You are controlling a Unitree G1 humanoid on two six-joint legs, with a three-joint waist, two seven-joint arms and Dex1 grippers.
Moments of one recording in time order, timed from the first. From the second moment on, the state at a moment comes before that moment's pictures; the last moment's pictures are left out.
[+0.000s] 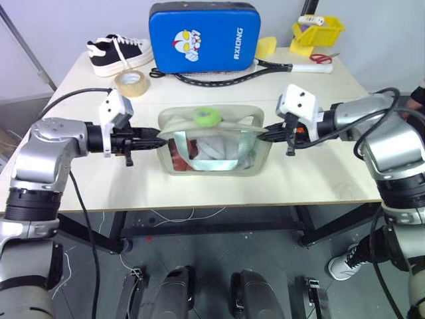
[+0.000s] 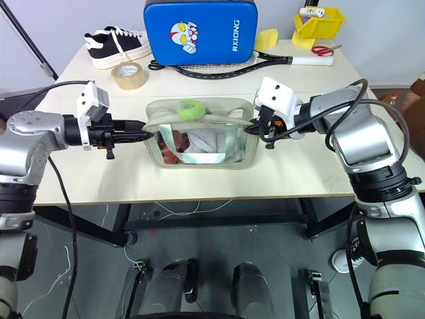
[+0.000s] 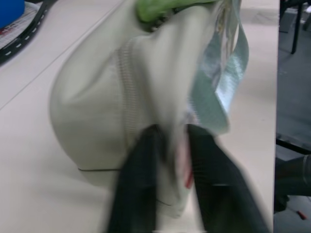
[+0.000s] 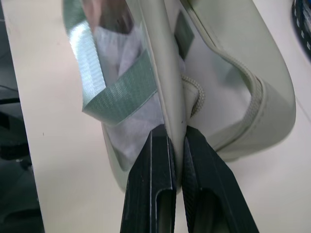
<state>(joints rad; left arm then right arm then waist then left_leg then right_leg) -0.74 0.80 -0.01 0.14 -0.38 0.50 -1.21 -0.92 -0.84 0.21 -0.05 0.17 0.72 1.17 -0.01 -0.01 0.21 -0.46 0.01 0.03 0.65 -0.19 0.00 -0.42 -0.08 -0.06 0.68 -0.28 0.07</state>
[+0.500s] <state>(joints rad) -0.73 0.79 -0.01 0.09 -0.35 0.49 -1.14 -1.12 -0.66 0.18 -0.04 0.31 0.77 1.14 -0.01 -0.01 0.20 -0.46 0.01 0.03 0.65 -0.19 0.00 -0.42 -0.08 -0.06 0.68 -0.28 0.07</state>
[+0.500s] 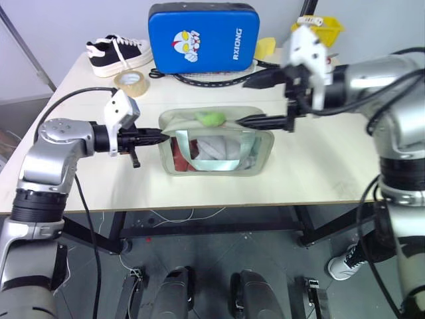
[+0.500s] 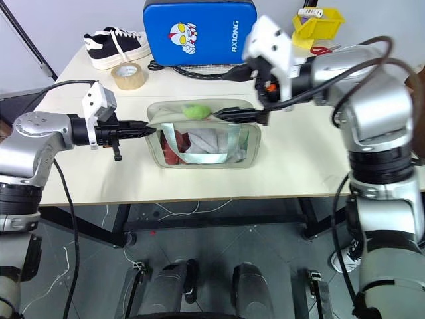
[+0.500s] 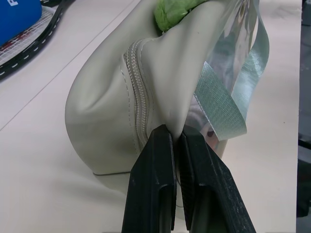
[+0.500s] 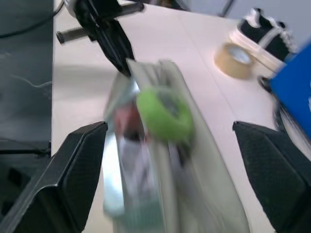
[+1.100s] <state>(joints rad) -0.72 0.79 -0.01 0.09 -0.35 0.50 -1.12 -1.20 -0.67 0.21 0.19 0.21 0.82 1.03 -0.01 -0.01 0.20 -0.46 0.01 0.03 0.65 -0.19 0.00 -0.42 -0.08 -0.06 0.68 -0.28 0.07</state>
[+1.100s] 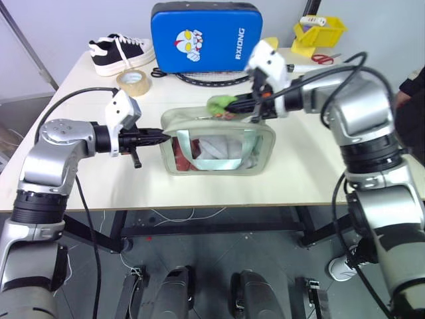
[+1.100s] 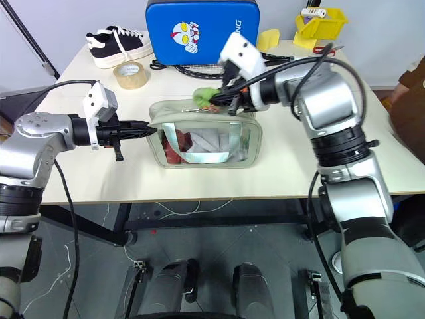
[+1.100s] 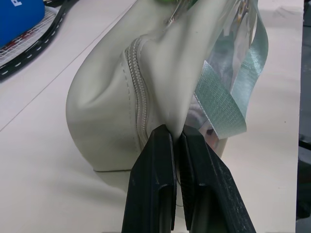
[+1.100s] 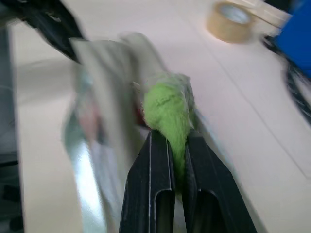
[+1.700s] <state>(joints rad) -0.63 0.80 0.05 -0.03 -0.43 0.61 -1.02 -0.62 -0.86 0.22 -0.05 0.04 0.74 0.87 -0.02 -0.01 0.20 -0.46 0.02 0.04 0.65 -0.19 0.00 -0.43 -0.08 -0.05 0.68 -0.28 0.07</state>
